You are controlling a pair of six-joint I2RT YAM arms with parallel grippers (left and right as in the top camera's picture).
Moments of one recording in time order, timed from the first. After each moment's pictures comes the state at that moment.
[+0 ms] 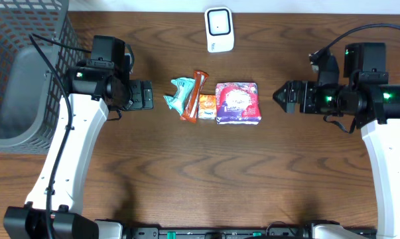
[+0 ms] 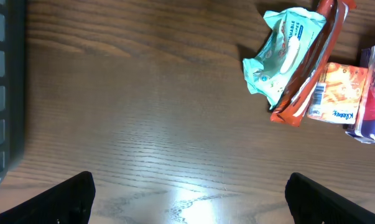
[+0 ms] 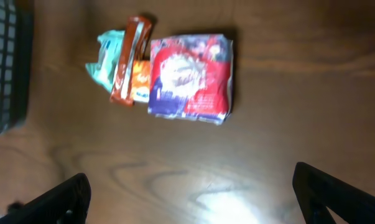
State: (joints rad) left arm -0.11 1.53 1.43 -1.12 0.01 -0.20; right arm 0.01 1.39 1.44 -1.12 -0.42 0.09
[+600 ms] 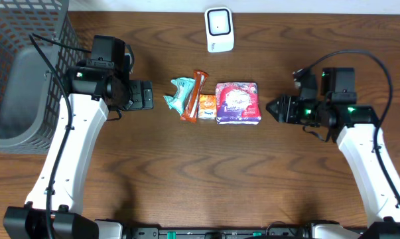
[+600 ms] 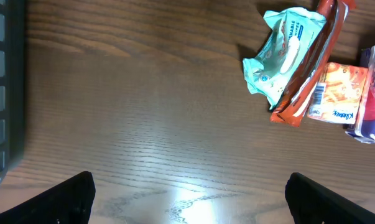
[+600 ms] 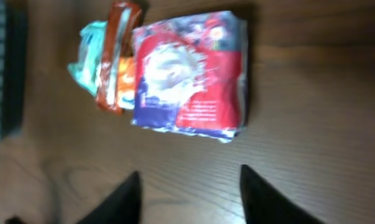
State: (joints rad) left arm -0.11 1.53 1.43 -1.12 0.01 -0.20; right arm 0.03 1.40 1.03 -0.69 -0.51 0.18
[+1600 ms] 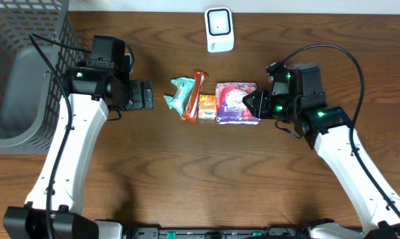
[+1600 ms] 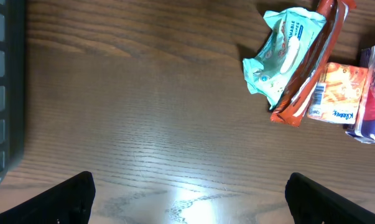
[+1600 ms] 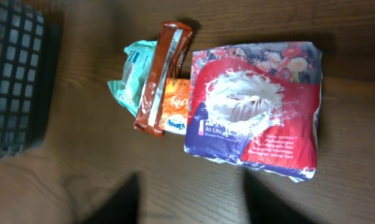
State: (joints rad) left arm -0.11 1.53 1.43 -1.12 0.01 -0.20; right arm 0.26 1.40 1.03 -0.49 -0.40 0.39
